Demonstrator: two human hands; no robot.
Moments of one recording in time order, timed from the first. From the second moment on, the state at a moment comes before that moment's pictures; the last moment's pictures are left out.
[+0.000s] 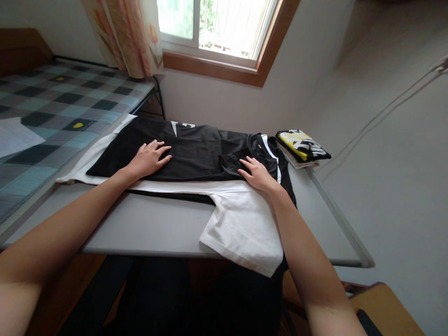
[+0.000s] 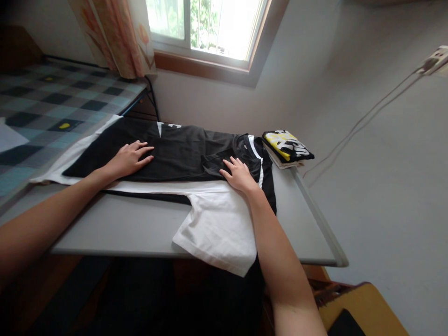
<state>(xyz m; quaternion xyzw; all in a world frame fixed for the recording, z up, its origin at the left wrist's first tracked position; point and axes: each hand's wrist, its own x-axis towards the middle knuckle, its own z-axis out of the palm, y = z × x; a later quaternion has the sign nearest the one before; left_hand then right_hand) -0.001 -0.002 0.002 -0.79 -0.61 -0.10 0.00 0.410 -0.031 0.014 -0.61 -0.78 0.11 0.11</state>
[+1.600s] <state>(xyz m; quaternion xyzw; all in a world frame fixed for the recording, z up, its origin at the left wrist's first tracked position) 0.001 -0.004 0.005 -0.78 -0.61 -0.09 0.01 0.409 -0.031 0.014 -0.61 -0.78 0.11 0.11</state>
